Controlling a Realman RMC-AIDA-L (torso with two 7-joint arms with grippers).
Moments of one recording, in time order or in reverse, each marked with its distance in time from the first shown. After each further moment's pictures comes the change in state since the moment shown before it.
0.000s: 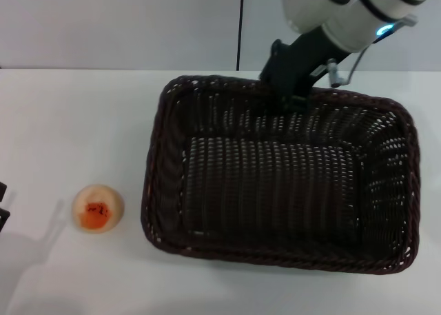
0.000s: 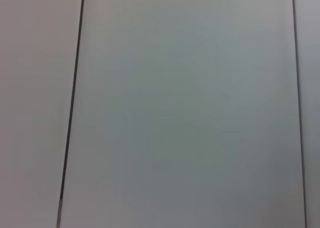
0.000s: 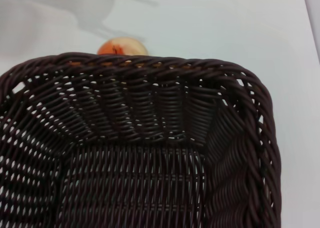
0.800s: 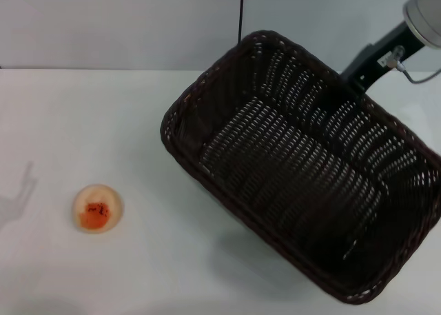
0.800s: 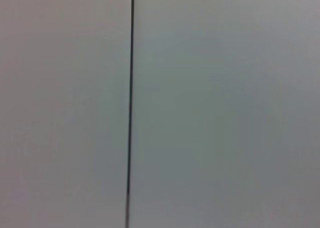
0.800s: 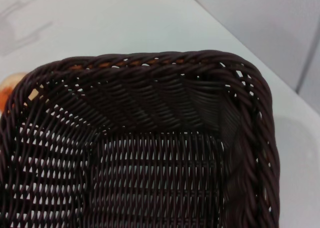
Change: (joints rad) left arm -0.106 0.004 -0.202 0.012 0.000 -0.154 0.022; right arm -0.071 -0.086 0.192 -0.012 -0.095 -0.106 0.459
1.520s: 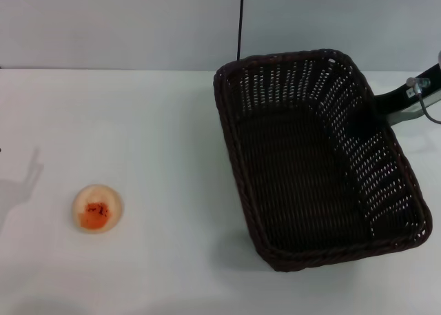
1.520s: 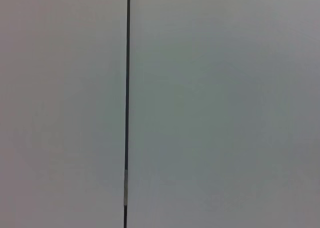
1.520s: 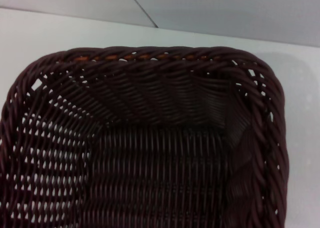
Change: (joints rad) left arm -0.078 0.002 -0.024 -0.002 -0.008 -0.138 0.004; right arm -0.129 -0.031 0.061 0.124 -0.018 0.125 0.475
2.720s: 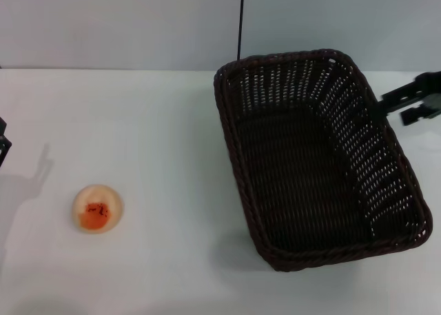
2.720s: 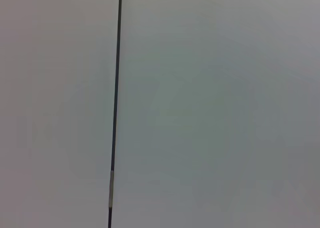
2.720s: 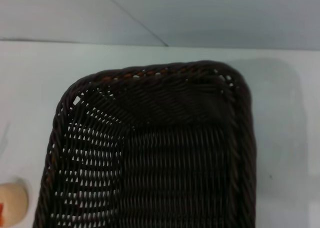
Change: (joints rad) left arm -0.012 0.000 0.004 -0.029 0.008 -0.013 0.000; right arm -0.041 -0.094 0.159 -0.037 0.061 -0.199 -0.022
